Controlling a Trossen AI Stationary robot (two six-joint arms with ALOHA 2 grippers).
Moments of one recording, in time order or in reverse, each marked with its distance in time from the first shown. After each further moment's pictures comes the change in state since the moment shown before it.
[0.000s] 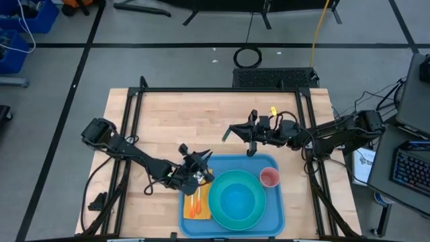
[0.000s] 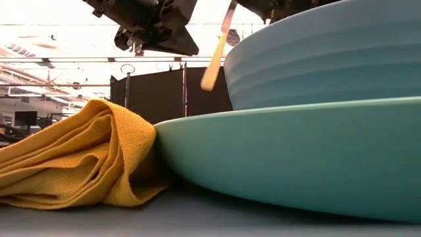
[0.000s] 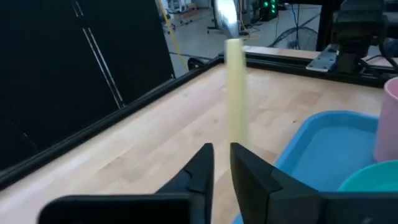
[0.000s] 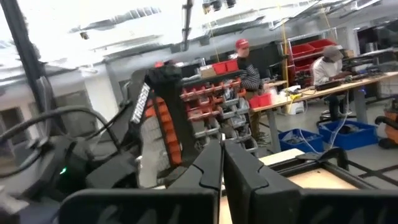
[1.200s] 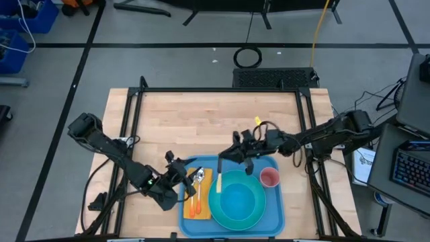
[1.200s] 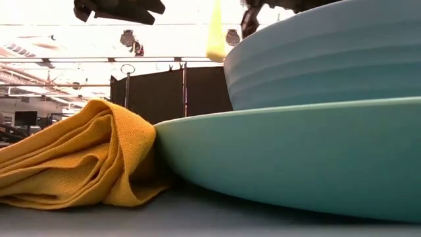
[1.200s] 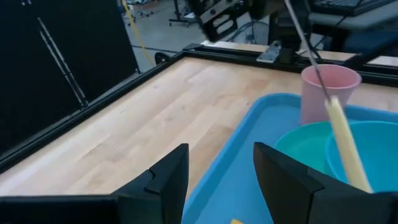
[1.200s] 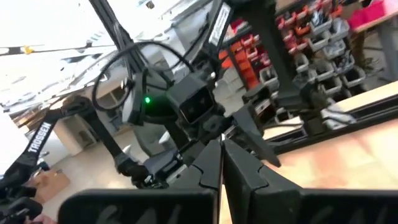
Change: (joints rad) left arm -0.193 -0.177 -0.001 -0.331 0.026 -0.202; right arm 0.102 0.178 0.136 -0.071 -0.264 0.301
